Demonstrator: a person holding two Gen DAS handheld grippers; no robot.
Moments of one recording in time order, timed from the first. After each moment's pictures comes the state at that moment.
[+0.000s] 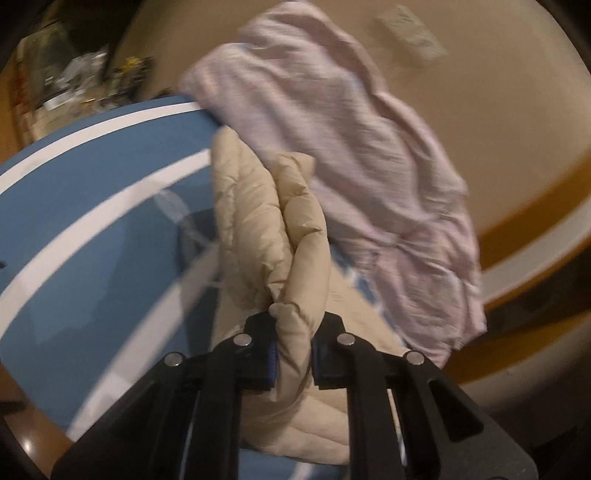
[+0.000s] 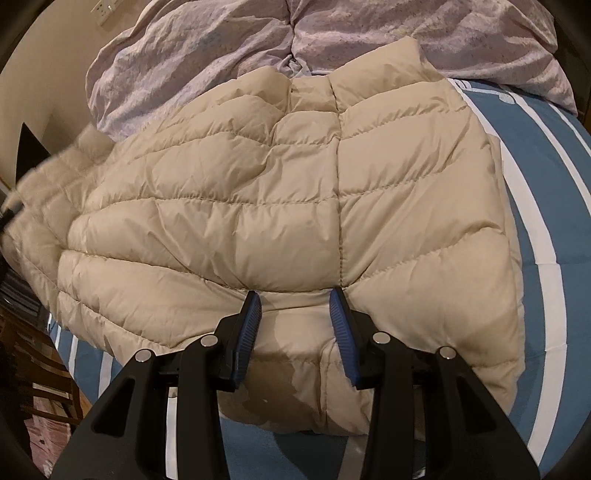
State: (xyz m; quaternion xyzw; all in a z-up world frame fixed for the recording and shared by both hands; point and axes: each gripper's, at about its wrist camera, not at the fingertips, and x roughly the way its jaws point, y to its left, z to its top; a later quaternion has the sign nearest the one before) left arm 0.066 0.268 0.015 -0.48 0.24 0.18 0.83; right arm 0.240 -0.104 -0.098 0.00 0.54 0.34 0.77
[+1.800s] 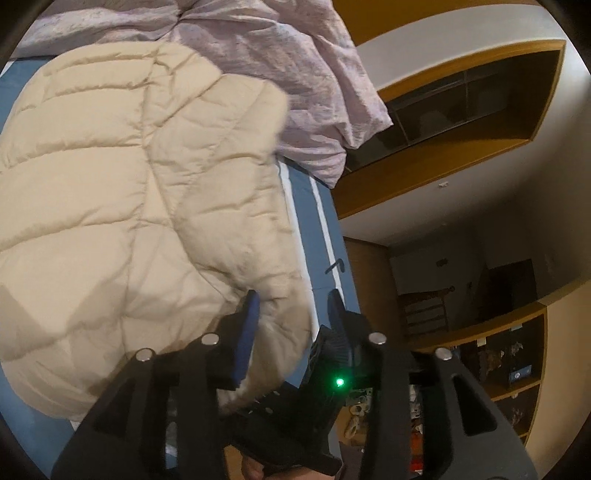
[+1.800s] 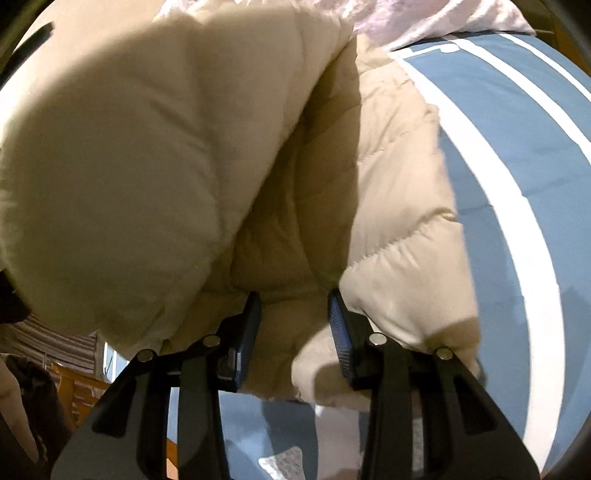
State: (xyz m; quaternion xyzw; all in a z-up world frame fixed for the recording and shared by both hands) left arm 0.276 0.012 0.009 -0.40 0.43 -0.16 0.79; right arm 0.250 -0.198 -0.102 0.15 0.55 0.33 0.75
